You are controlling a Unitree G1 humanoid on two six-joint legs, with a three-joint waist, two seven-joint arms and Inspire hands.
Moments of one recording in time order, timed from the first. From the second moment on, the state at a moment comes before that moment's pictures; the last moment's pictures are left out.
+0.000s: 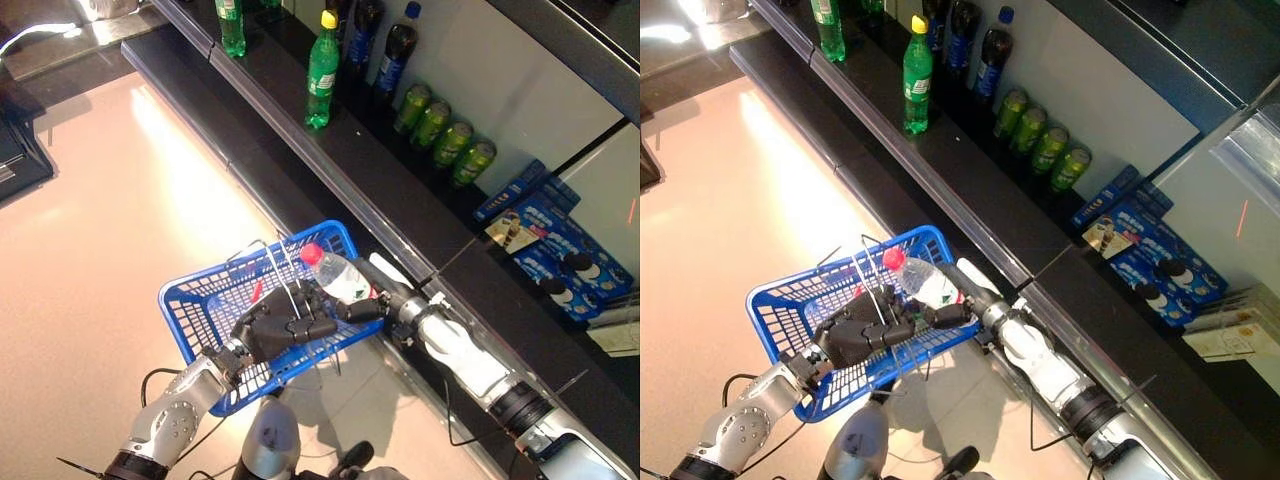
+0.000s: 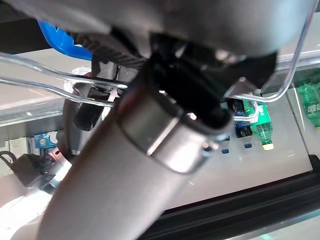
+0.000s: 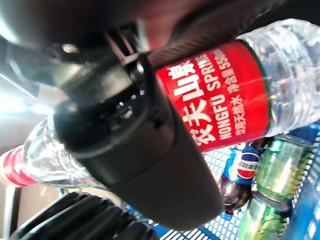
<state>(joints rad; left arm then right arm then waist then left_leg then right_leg) 0.01 0.54 -0.23 -0.02 -1.08 0.19 -0.47 -0.40 -0.51 0.60 0.24 -0.02 -0.06 0.02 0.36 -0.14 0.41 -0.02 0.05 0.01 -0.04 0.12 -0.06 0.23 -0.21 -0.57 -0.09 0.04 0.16</state>
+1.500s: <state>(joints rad) -0.11 0.60 -0.30 -0.18 -1.04 0.22 -0.58 -0.62 -0.45 0.82 0.31 -0.32 0.07 0.17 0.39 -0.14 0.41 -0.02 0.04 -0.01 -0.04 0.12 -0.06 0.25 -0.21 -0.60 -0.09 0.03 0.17</state>
